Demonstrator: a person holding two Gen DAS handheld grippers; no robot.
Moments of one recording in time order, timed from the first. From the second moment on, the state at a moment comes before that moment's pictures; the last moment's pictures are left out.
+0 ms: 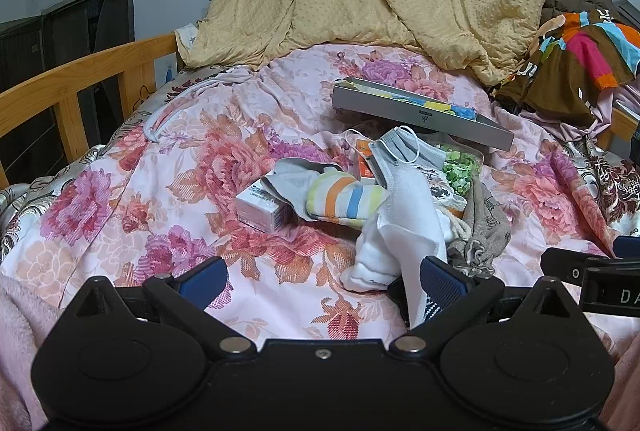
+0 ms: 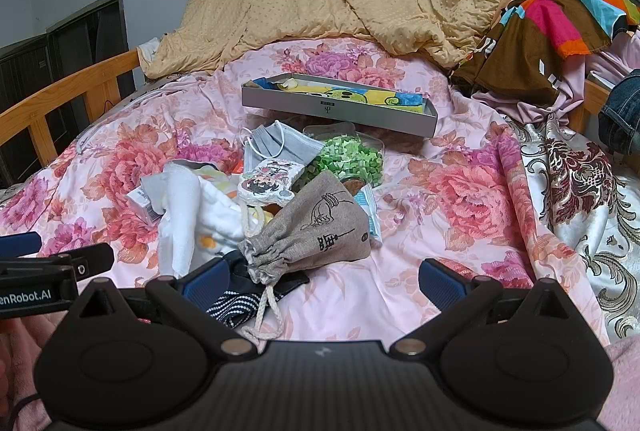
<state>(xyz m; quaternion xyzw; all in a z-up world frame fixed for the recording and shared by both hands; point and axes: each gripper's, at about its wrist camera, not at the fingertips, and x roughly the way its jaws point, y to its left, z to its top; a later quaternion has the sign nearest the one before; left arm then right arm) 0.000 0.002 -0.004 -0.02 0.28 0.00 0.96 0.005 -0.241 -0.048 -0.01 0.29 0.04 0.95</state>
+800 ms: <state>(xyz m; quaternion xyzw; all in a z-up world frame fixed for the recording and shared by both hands) 0.002 0.003 -0.004 -0.02 0.28 0.00 0.96 0.006 -0.241 -0.049 -0.01 0.30 0.04 0.95</state>
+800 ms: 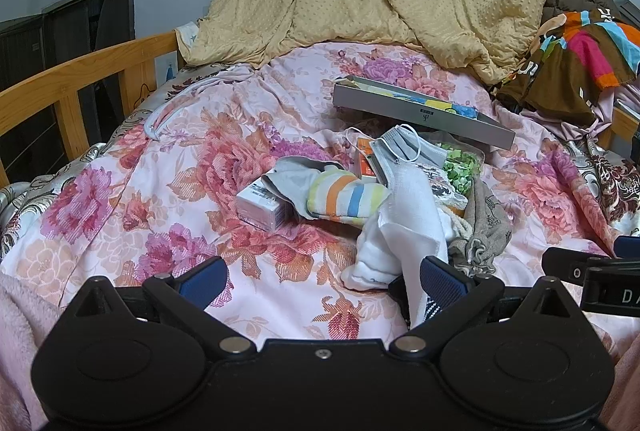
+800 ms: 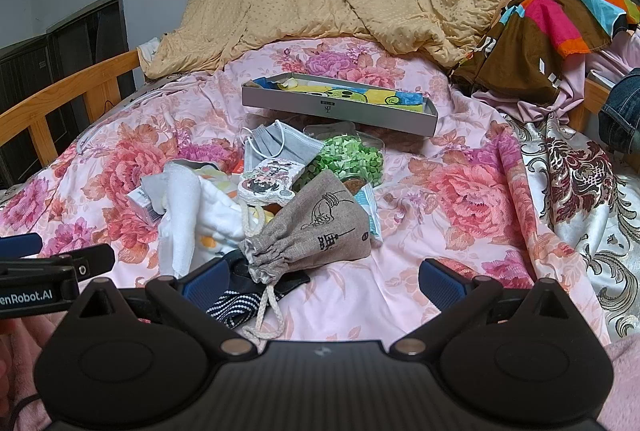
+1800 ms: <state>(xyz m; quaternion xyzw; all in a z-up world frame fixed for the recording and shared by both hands) 0.002 0.005 -0.008 -0.03 0.29 0.00 0.96 0.005 -0.242 -0.050 0.00 0.30 0.04 0.95</state>
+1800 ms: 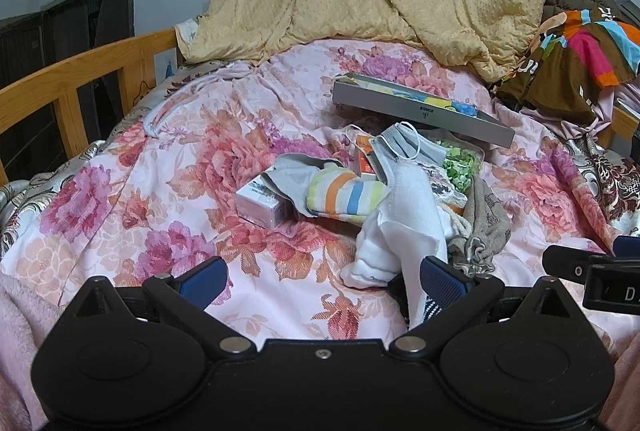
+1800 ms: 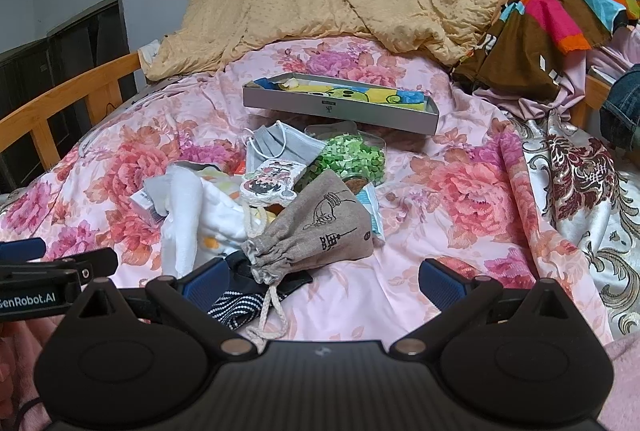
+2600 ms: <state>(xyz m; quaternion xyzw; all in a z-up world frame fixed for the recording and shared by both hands) 0.083 -0.022 -0.029 0.02 0.37 -0.15 0.92 0.123 -0.255 -0.071 0.00 0.42 0.17 0.89</state>
